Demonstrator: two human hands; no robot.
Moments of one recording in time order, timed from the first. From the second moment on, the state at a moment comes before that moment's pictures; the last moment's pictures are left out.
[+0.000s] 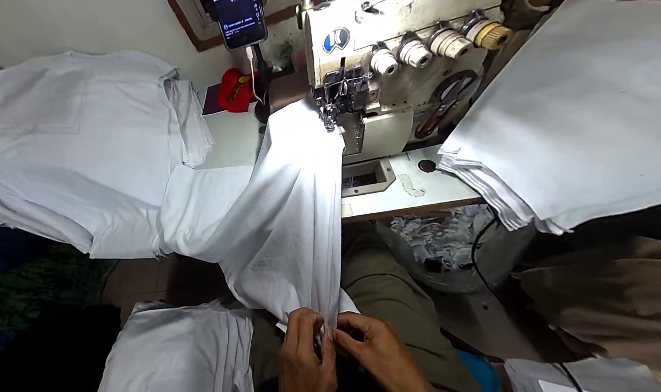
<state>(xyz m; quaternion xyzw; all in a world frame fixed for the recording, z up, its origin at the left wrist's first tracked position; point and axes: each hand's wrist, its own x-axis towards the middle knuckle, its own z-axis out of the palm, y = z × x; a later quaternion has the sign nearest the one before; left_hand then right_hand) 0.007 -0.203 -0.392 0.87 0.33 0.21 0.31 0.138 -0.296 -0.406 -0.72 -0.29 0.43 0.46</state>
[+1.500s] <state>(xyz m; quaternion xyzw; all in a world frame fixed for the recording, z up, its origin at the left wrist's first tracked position) -0.029 -0.195 -0.328 0.87 0.19 0.33 0.30 0.125 -0.300 -0.345 -0.76 -0.34 0.17 0.52</state>
